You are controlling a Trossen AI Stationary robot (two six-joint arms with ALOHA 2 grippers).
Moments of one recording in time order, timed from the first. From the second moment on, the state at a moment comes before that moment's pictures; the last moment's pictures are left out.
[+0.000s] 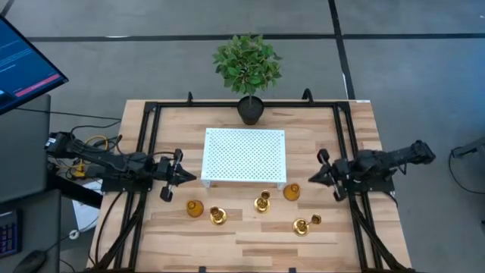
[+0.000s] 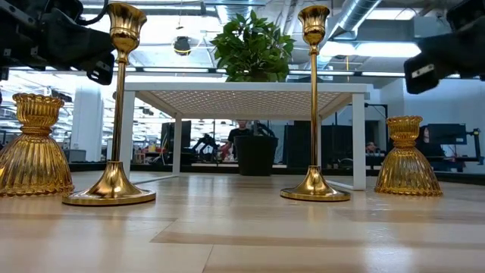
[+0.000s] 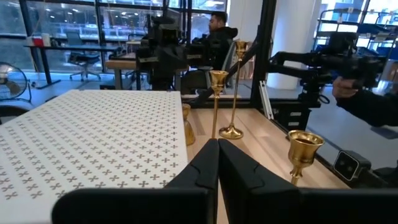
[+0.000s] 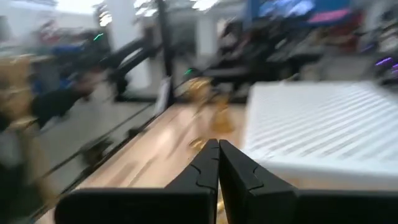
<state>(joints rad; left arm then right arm) -0.26 0.32 0.01 0.50 -0.10 -0.01 0.30 0.00 0.03 -0.04 0.00 0.09</state>
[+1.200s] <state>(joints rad) -0.26 0.48 0.01 0.52 -0.10 -0.07 0.62 0.31 0.09 0.05 -0.05 0.36</state>
